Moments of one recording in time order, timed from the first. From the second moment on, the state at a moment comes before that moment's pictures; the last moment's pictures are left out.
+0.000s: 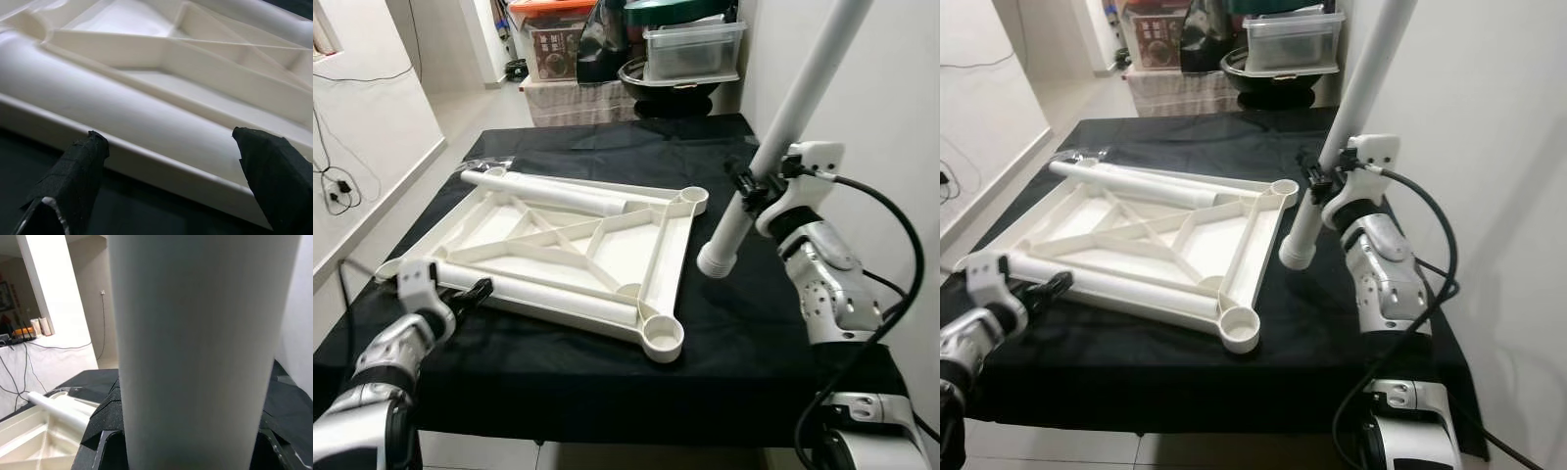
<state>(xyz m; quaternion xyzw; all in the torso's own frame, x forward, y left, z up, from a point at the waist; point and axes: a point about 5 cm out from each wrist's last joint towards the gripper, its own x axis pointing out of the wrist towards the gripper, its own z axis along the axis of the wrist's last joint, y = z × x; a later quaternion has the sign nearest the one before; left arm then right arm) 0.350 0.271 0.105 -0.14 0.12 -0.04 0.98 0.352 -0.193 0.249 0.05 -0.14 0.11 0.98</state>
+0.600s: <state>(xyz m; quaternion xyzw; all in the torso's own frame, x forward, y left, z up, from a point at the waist) 0.390 0.183 0.144 -0.15 0.07 -0.17 0.97 0.342 -0.201 0.249 0.04 -0.14 0.09 0.99</state>
